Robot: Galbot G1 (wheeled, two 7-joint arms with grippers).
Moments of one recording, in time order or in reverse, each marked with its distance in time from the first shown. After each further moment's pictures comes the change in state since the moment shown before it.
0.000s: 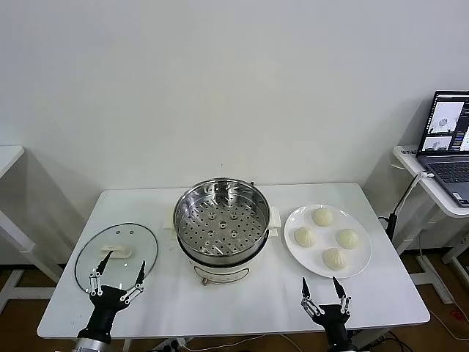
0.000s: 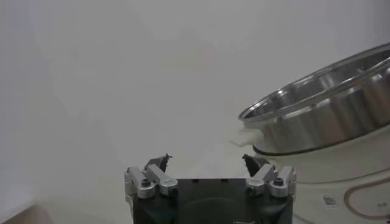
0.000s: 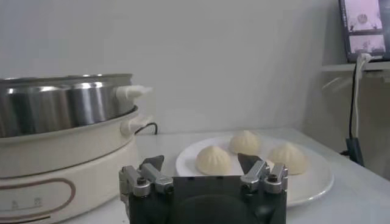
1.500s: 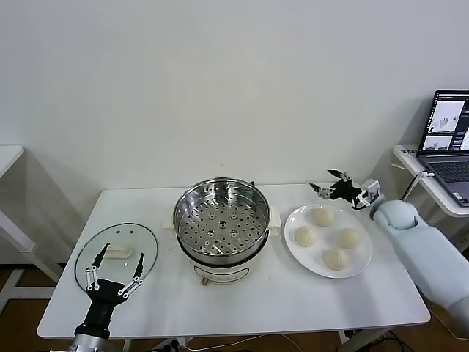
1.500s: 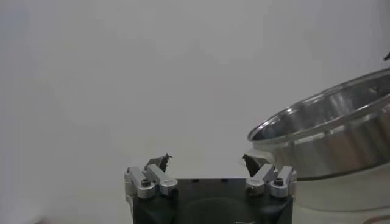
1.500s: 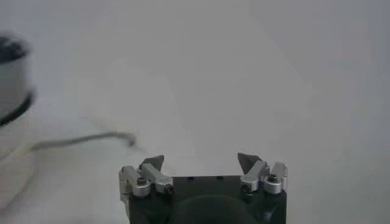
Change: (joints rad) left arm 0.000 -0.017 -0.011 -0.052 -0.004 0.003 -0.005; right arm 1.465 -0.352 -0.649 -1.049 0.051 -0.245 -1.020
